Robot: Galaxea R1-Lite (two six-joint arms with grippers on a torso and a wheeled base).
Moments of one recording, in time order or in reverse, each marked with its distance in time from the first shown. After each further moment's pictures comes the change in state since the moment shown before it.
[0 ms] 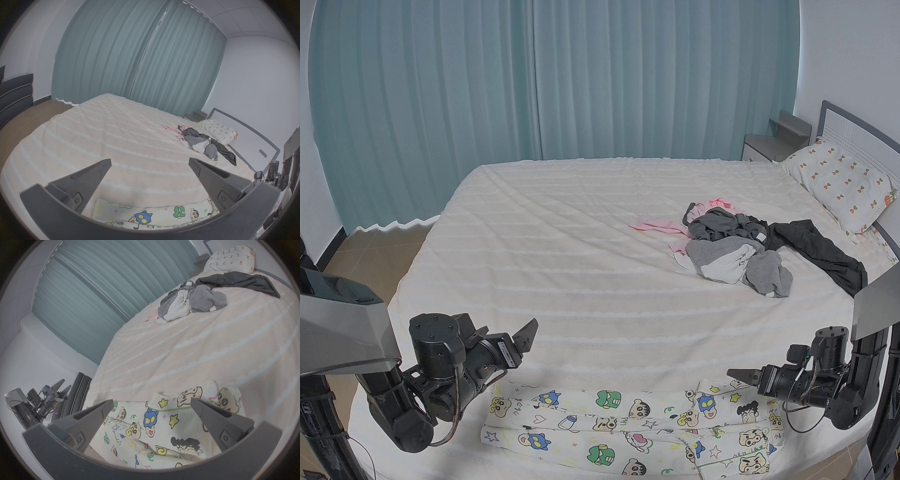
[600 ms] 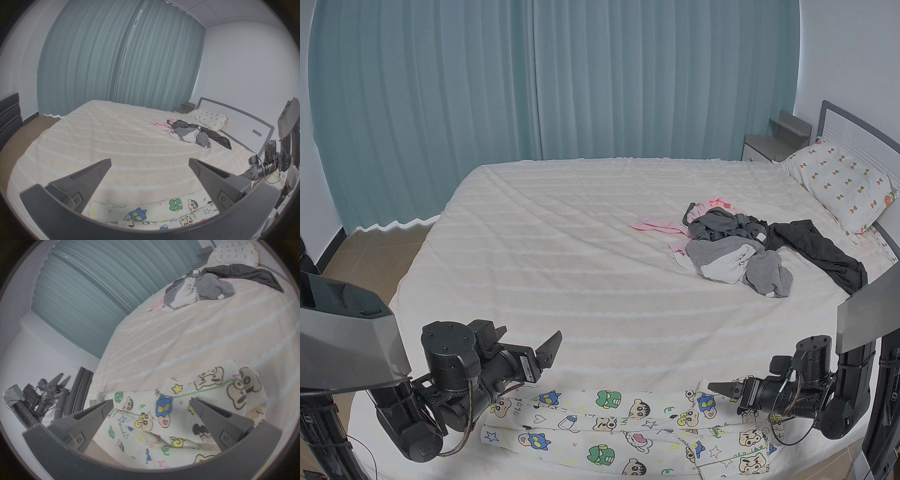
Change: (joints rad) left arm -0.096 -0.001 -0.004 -0.007 0.001 0.152; right arm 0.121 0.030 0.011 0.000 -0.065 0.067
